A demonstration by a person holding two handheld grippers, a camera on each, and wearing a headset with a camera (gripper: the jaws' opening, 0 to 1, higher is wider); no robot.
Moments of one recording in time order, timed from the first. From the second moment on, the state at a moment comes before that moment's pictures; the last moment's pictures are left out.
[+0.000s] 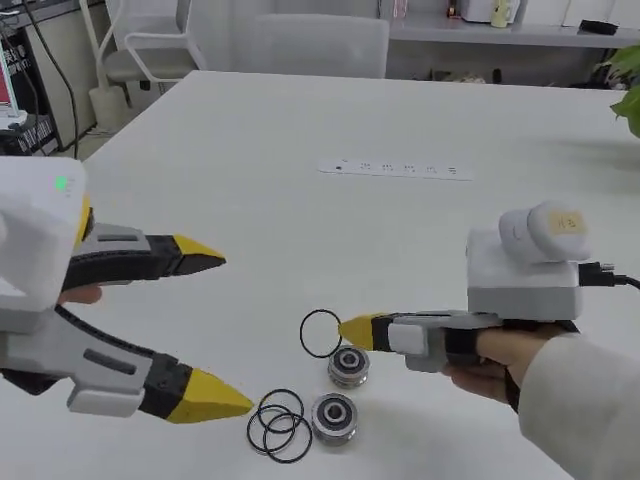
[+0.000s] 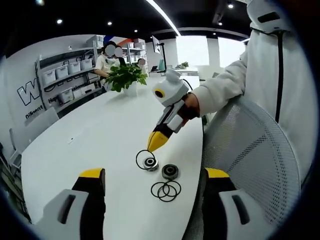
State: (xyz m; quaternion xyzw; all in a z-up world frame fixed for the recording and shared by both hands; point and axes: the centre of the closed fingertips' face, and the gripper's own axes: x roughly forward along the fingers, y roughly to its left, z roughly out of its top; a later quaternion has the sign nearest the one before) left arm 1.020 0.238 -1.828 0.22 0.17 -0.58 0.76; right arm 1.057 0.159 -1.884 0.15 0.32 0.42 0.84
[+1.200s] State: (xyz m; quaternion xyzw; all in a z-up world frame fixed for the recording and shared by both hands) left arm 0.989 0.264 -1.875 0.13 0.25 -0.53 0.80; right arm 1.014 0.196 -1.930 -0.03 0.36 0.49 0.79
